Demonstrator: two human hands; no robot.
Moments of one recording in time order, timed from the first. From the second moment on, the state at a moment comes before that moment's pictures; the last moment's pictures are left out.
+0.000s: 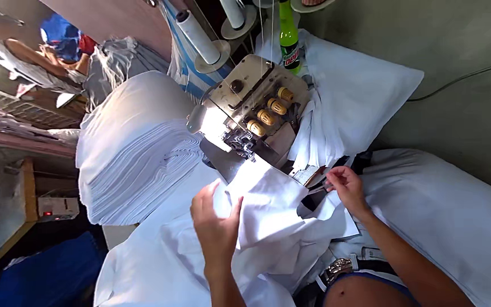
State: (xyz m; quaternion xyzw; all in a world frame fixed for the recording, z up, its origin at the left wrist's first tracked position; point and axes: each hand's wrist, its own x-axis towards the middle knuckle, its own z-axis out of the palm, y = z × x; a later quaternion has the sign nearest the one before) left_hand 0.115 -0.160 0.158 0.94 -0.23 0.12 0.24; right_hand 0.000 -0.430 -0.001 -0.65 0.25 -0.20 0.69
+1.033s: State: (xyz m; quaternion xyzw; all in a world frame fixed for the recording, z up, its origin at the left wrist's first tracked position) left_hand 0.032 -0.156 0.133 0.87 -0.26 0.16 0.39; right_hand 0.038 -0.431 0.018 -0.74 0.27 -0.27 0.55
